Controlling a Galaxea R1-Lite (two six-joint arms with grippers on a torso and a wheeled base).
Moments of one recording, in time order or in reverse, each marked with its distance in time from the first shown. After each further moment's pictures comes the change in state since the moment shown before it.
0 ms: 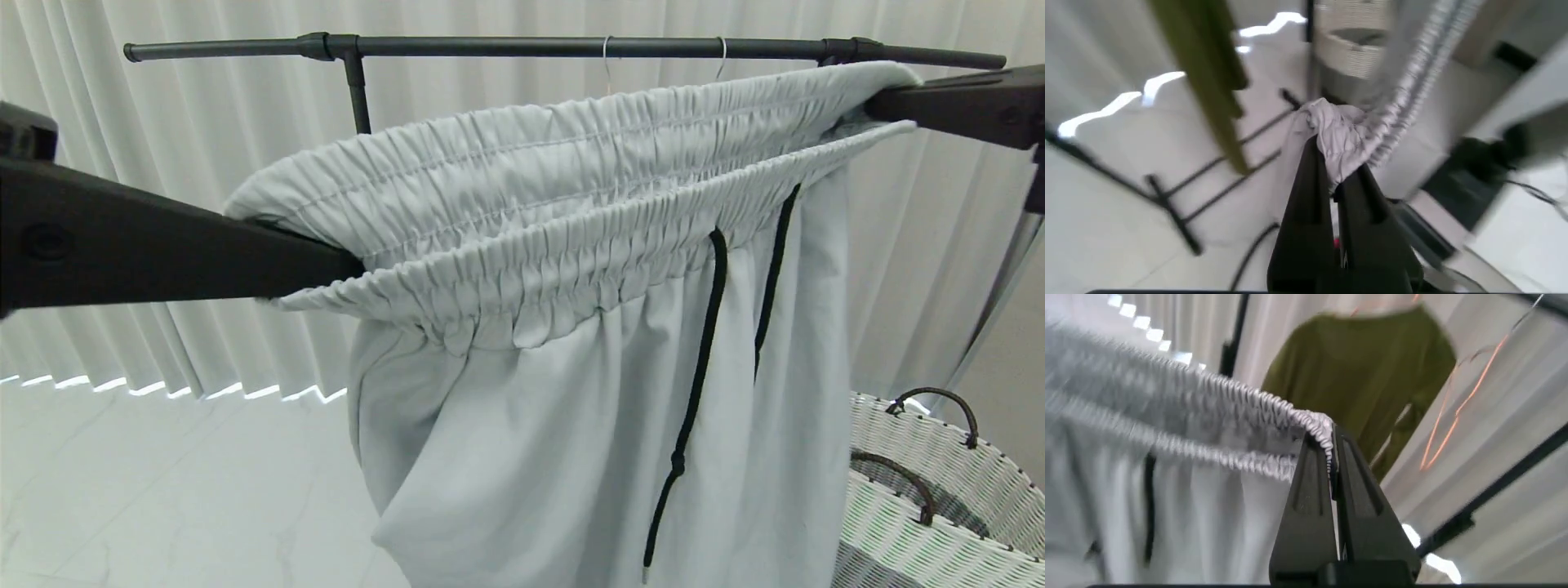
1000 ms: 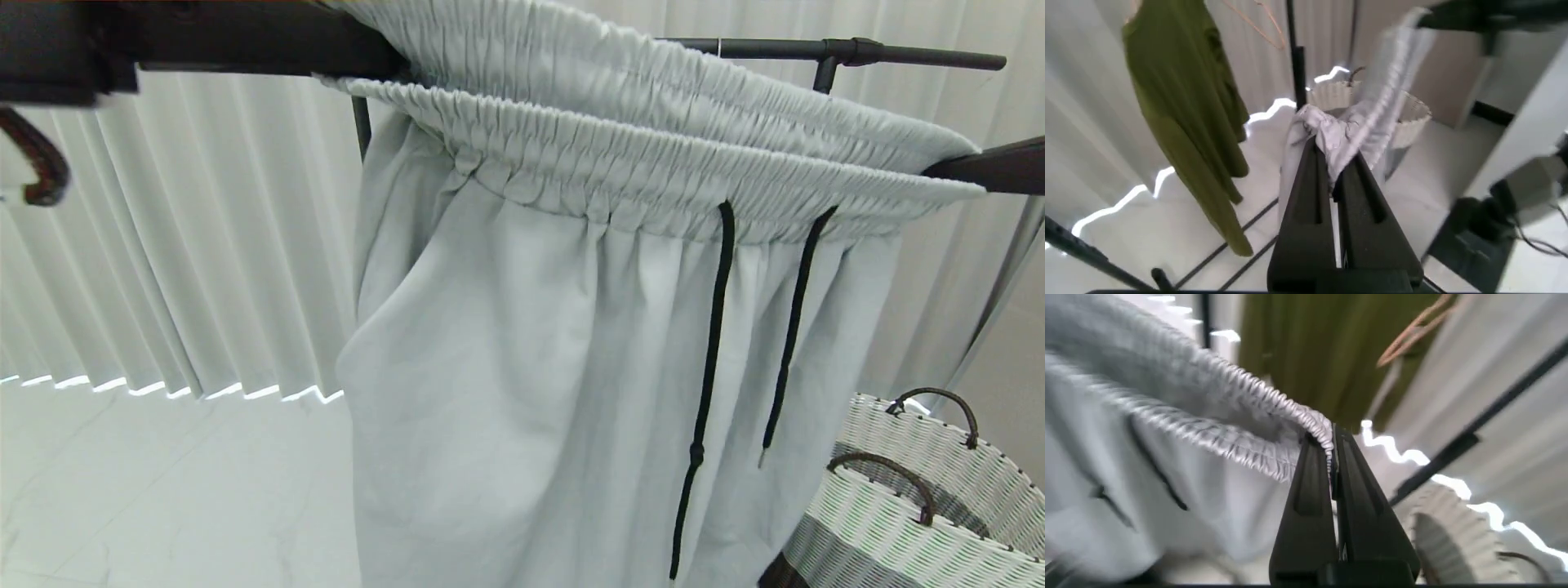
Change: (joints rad) left arm 0.117 0.060 -0.016 -0.274 0.070 0.147; right arm 0.038 -0.003 -0.240 0.517 -0.064 0.157
